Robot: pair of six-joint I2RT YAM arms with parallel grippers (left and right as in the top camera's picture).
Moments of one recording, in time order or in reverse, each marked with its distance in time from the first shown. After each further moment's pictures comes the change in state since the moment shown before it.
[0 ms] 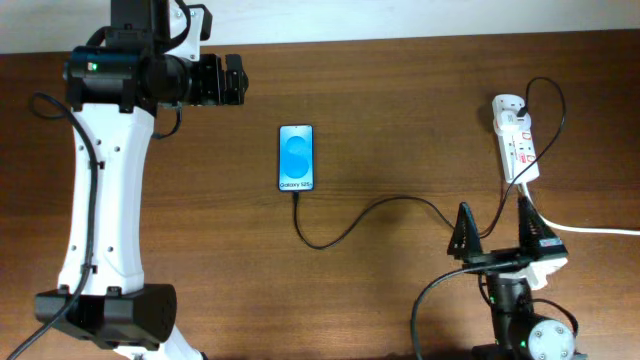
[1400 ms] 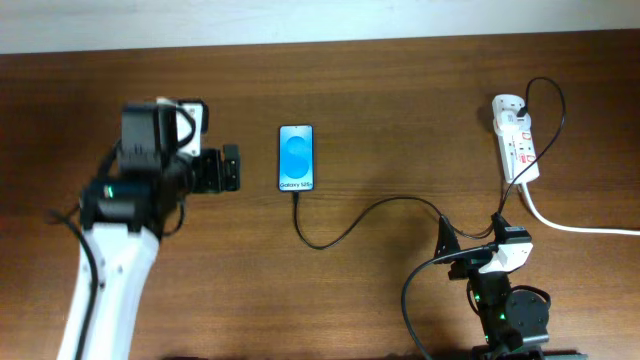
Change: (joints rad) left arm 0.000 -0.542 -0.908 0.430 -0.122 0.000; right arm 0.000 -0.001 -0.061 -0.314 -0.003 0.000
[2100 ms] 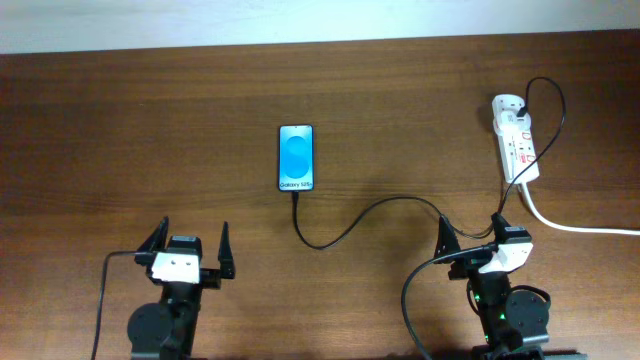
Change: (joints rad) left arm 0.027 -1.172 -1.112 0.742 -0.073 0.166; right arm 0.000 -0.001 0.000 0.000 0.000 0.000
